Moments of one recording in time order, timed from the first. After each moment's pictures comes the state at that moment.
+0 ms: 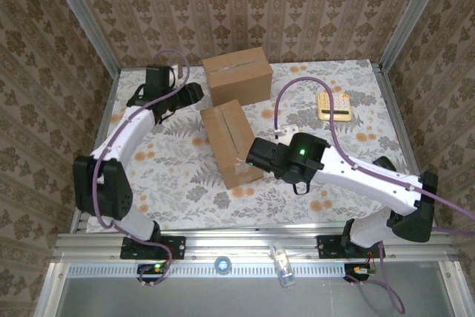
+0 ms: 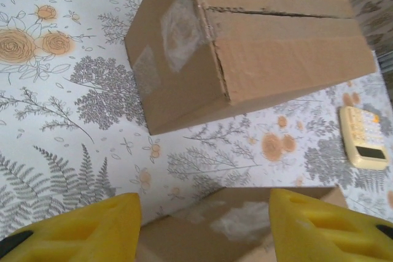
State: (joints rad) left arm -0.24 1.61 1.32 -0.40 0.30 -0.44; right arm 1.09 1.43 1.47 -1.49 0.59 0.99
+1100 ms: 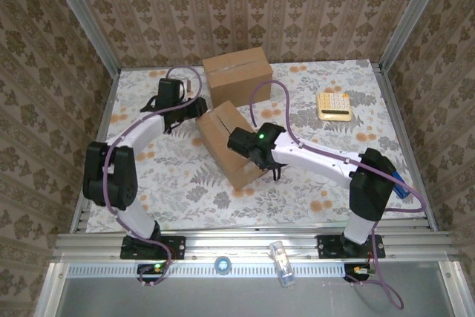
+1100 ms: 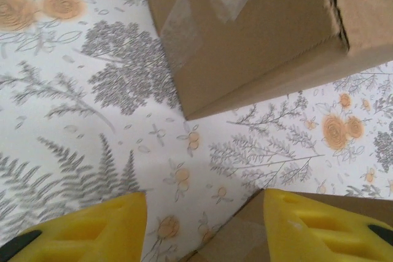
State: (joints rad) left arm -0.27 1.66 1.14 -0.23 0.23 -0.38; right arm 0.92 1.73 1.47 -1.30 0.57 0.82
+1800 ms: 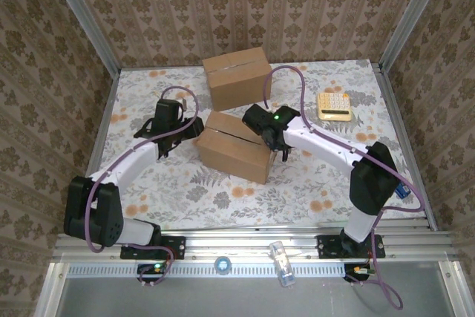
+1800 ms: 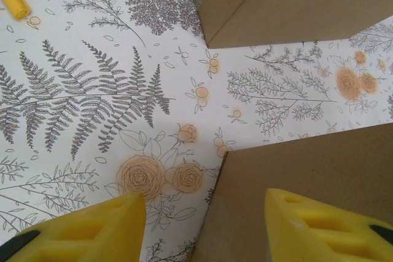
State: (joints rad) left arm -0.34 1.38 0.88 -0.27 0.11 -0.45; right arm 0.74 1.74 1.47 -1.16 0.62 0.64
